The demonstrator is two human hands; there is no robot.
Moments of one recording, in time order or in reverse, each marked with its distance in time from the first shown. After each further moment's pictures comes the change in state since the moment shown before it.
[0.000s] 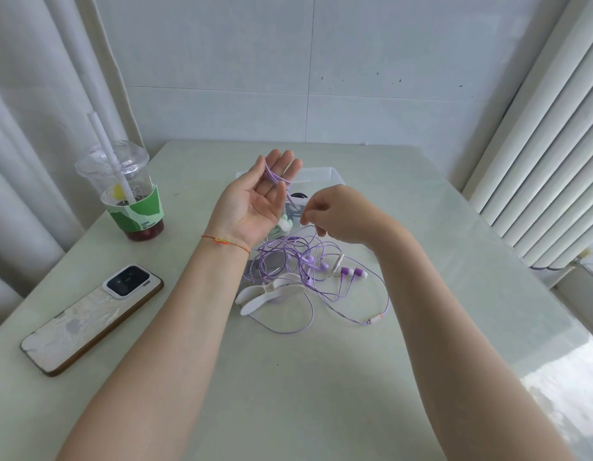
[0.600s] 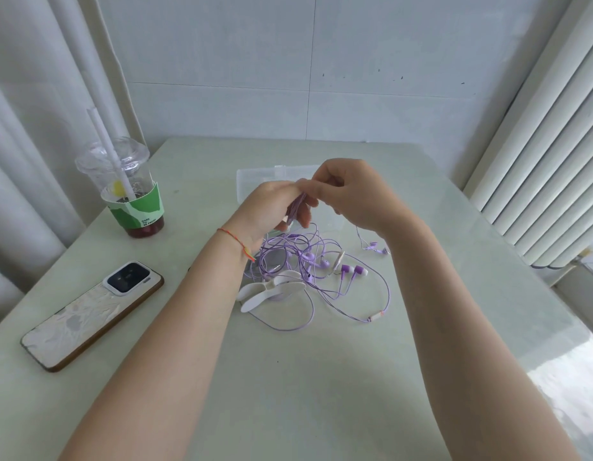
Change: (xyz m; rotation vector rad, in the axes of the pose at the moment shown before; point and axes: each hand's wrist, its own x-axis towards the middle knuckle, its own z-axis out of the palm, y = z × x) left_hand -0.007 -0.013 0.009 1.213 0.005 0.045; right_hand -0.004 -0.001 -0.015 0.200 0.222 -0.165
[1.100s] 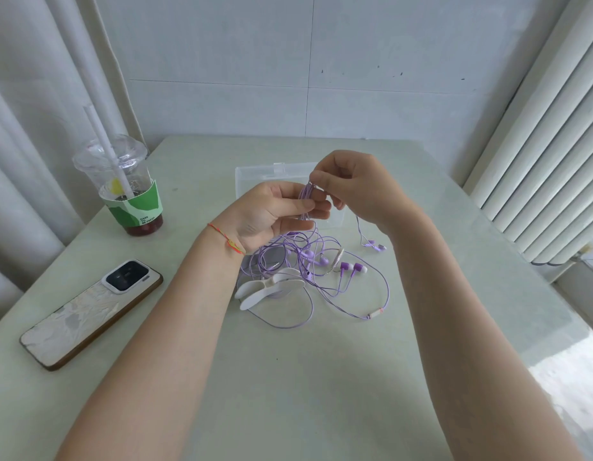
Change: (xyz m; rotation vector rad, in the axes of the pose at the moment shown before) left_hand 0.000 -0.009 -0.008 -0.380 -0.287 -0.016; right_hand 0.002 0.008 -0.004 0.171 0.015 0.021
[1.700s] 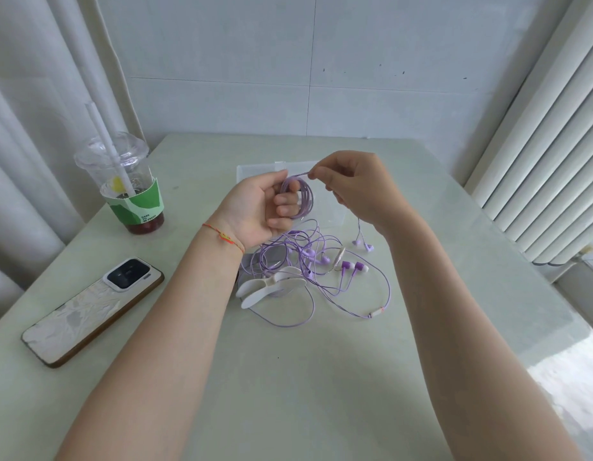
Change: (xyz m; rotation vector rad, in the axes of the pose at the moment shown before) left_hand 0.005 0.004 -0.008 -0.418 0.093 -0.193; right_hand 0.004 0.006 0.005 0.015 0.091 -0.006
